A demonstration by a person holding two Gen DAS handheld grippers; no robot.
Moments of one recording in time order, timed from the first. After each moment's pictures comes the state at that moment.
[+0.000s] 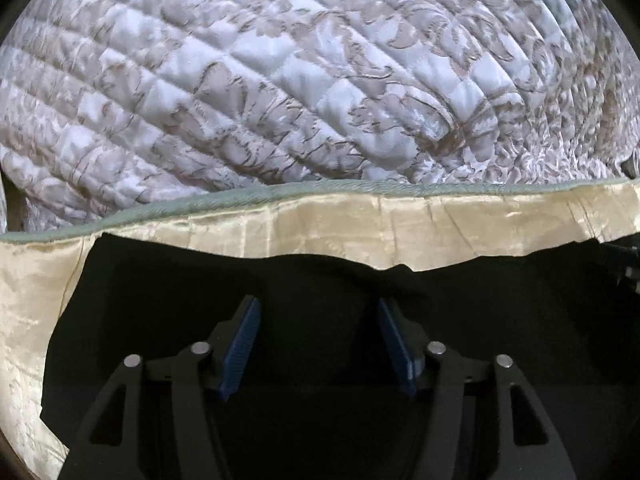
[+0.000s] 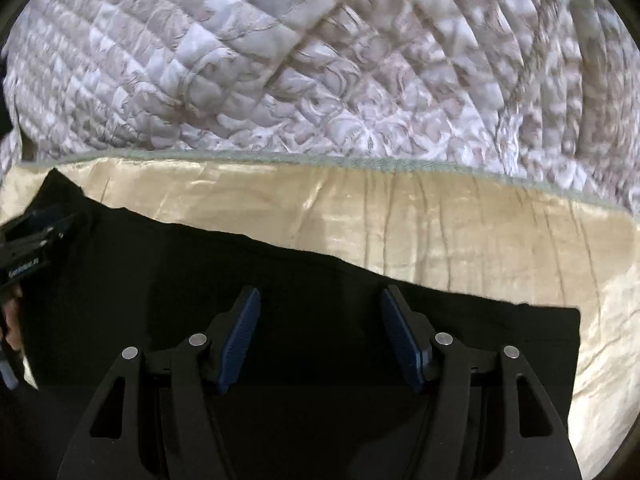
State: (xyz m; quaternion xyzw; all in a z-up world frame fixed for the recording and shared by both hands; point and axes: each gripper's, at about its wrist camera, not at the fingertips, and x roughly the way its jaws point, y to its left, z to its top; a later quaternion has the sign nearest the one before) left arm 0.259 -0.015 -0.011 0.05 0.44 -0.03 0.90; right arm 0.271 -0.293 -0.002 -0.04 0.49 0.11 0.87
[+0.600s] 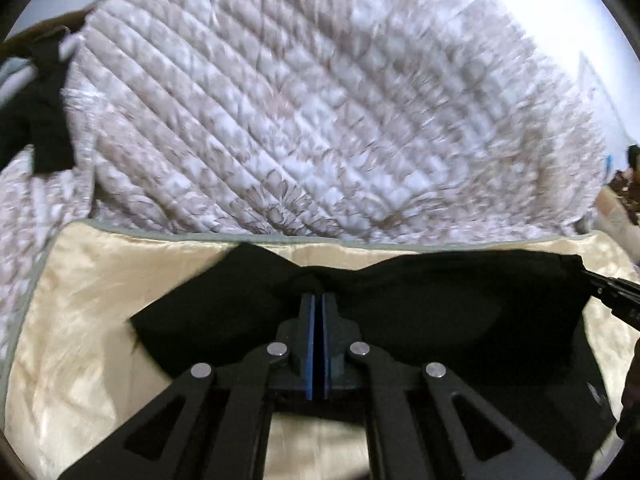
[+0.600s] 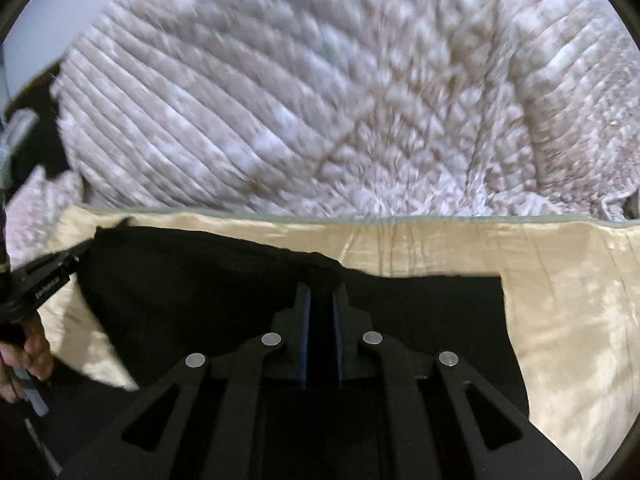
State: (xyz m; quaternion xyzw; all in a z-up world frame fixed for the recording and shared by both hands) left arm 0.111 0.010 0.086 -0.03 0.32 -0.04 0.95; right arm 0.152 -0.299 0.095 0.02 0.36 0.14 0.92
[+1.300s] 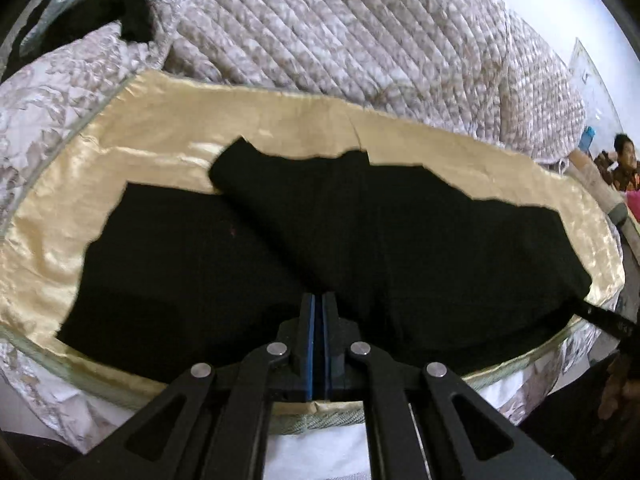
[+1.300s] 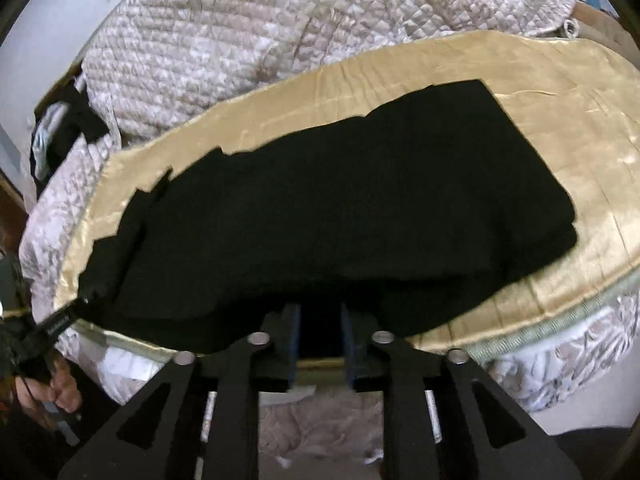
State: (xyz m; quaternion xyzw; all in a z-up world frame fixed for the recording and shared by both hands) left arm -0.094 0.040 0.026 -0.07 0.41 -0.04 0.91; right arm -0.079 -0.335 0.010 0.15 0.44 0.11 0.88
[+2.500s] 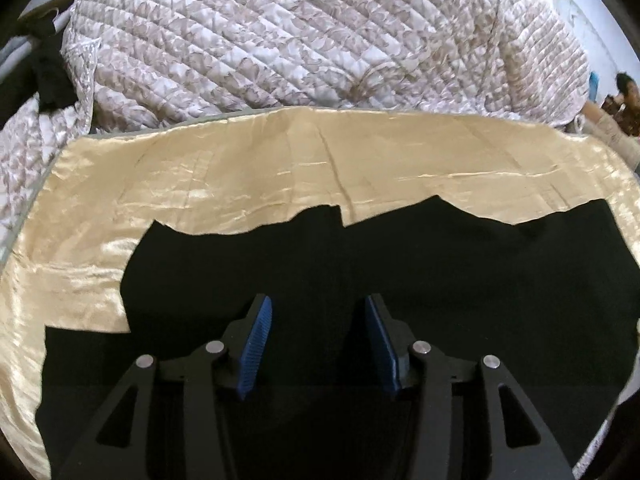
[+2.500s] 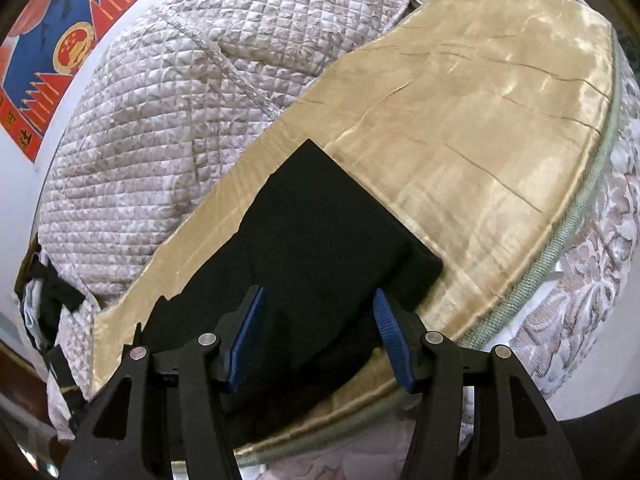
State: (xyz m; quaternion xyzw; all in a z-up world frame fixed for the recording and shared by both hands) left arm 0.034 -0.025 0.008 0.04 0.41 -0.04 0.91; right arm -0.083 -0.431 -0.007 0.34 0.34 -0.03 0.88
